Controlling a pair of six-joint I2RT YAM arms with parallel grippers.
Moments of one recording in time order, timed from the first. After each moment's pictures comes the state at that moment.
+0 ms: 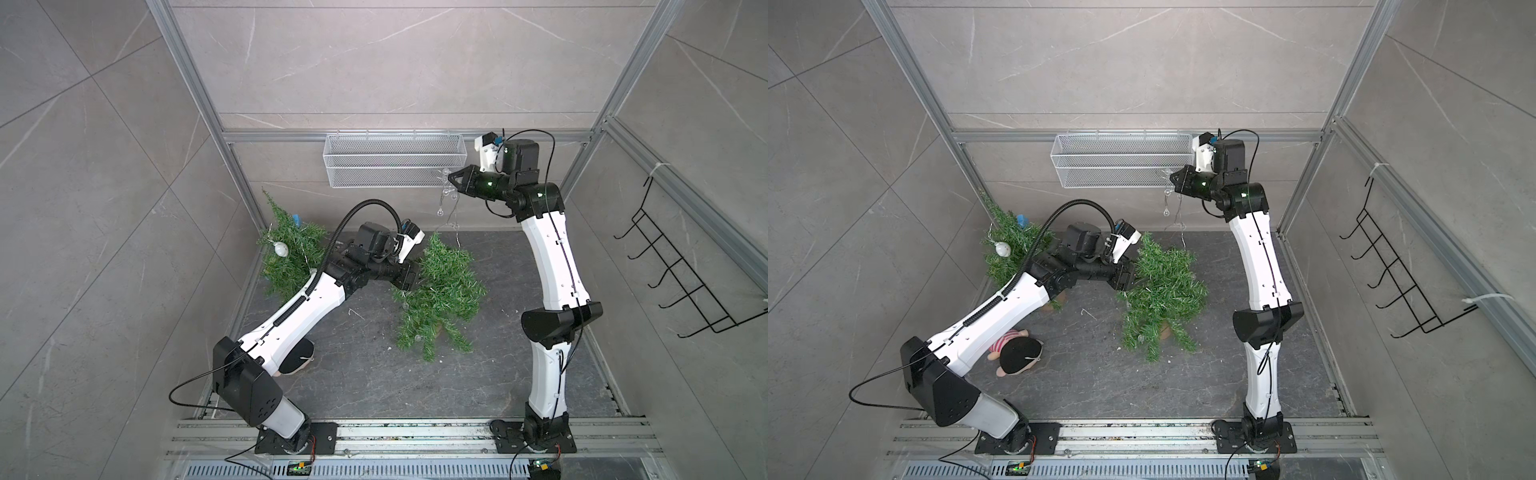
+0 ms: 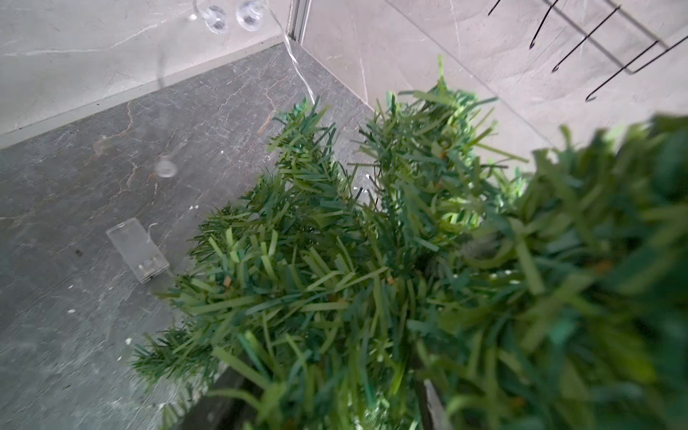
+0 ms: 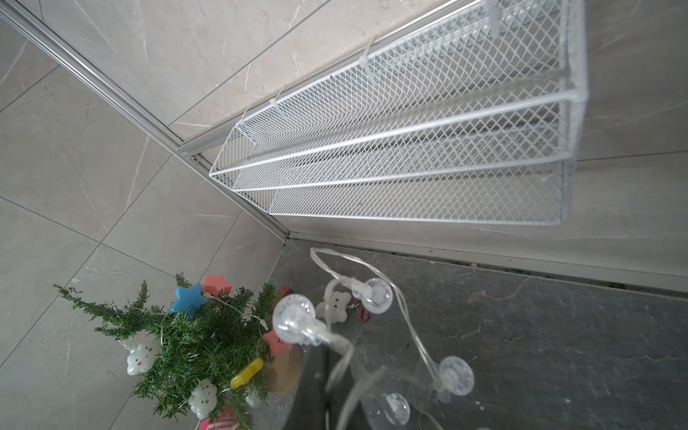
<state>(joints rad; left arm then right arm) -0.64 1.54 1.52 -0.60 0.49 -0.07 0.25 2.13 2.70 -0.91 -0.44 0.43</state>
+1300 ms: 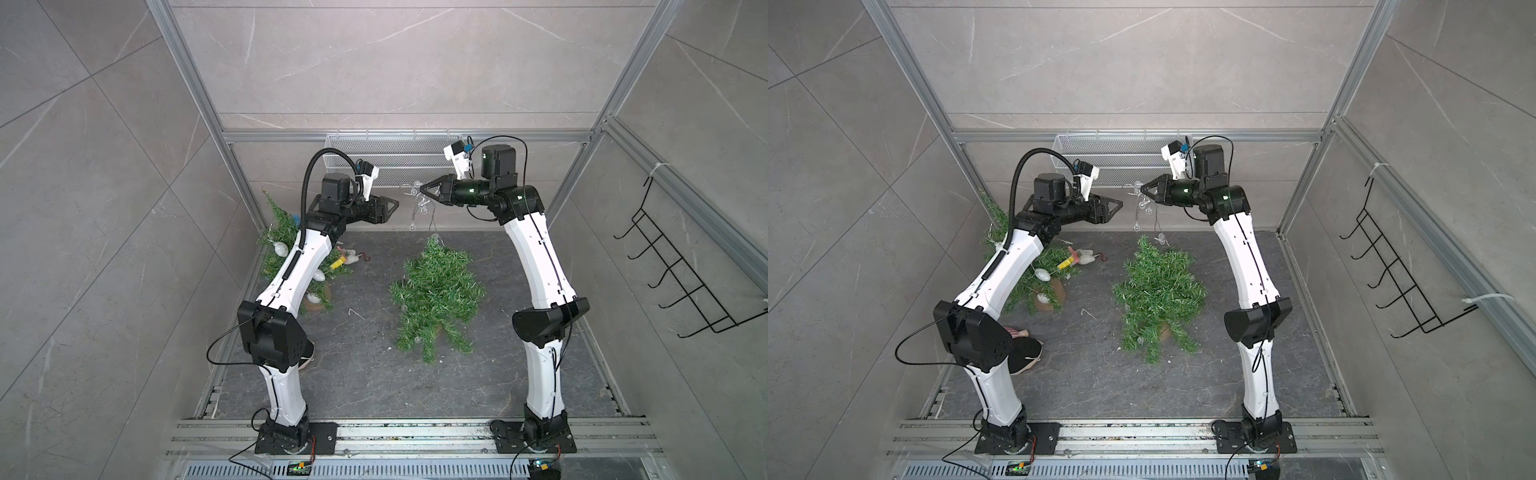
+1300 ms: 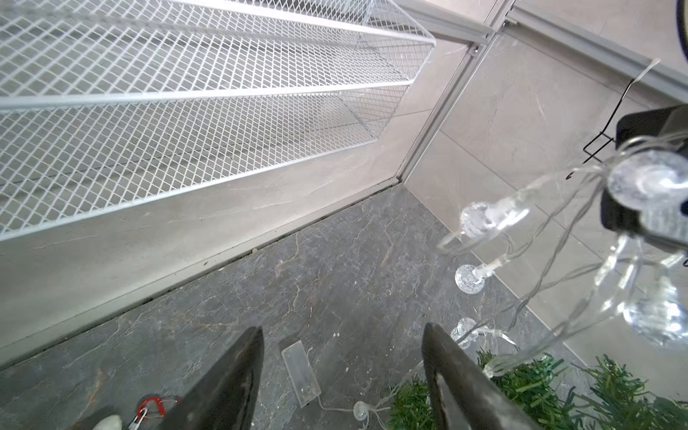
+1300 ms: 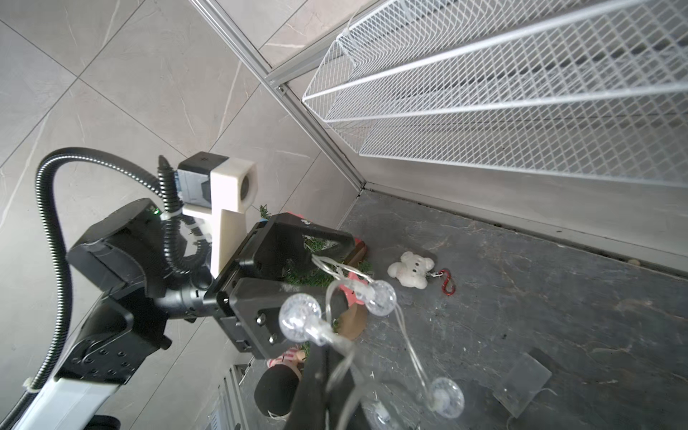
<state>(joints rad) -0.33 1.89 1.95 -0.38 0.54 -0.14 0.33 2.18 2.70 -0.88 -0.73 0.43</state>
